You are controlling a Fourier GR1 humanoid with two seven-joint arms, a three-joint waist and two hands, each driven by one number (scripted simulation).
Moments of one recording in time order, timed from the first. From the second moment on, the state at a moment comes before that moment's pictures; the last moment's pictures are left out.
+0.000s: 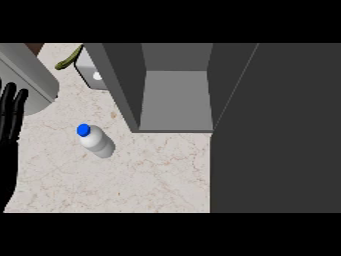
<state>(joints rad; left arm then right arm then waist) 0.00 0.11 0.03 -2.10 0.00 0.03 0.01 0.02 -0.10 -0.03 -2.10 0.04 0.01 0.02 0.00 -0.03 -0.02</state>
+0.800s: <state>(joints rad) 0.05 0.00 -0.30 -2.14 -0.32 0.82 0.22 0.33 -0.12 0.07 -2.34 -0.19 0.19 0.13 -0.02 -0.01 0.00</state>
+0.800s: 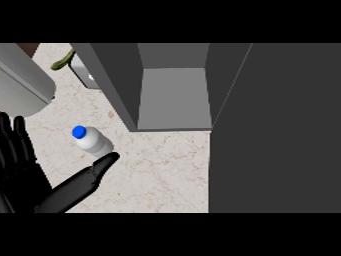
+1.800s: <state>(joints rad) 0.13 0.00 -0.63 -2.17 -0.66 1.06 0.43 0.63 -0.11 0.04 -2.43 -0.23 0.33 0.02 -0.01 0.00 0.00</state>
